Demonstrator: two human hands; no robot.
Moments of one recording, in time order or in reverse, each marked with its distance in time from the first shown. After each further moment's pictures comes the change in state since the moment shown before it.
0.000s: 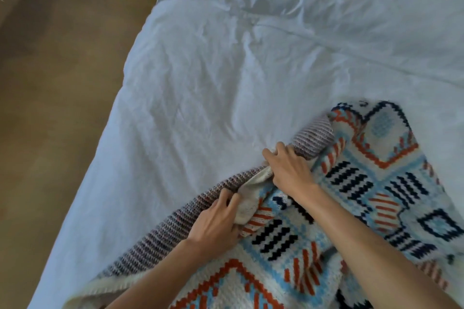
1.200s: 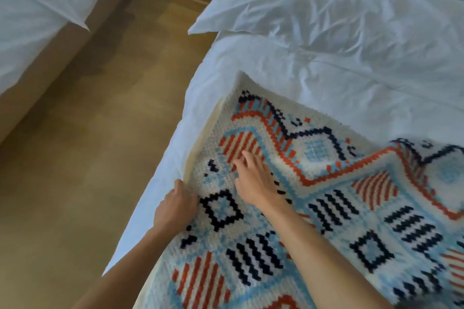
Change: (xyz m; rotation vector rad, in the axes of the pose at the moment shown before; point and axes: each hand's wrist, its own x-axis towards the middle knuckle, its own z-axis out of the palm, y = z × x) left_hand -0.029 -0.164 -0.093 -0.196 0.232 -0.751; right_hand 0.088 -0.171 -0.025 0.285 -0.048 -0.126
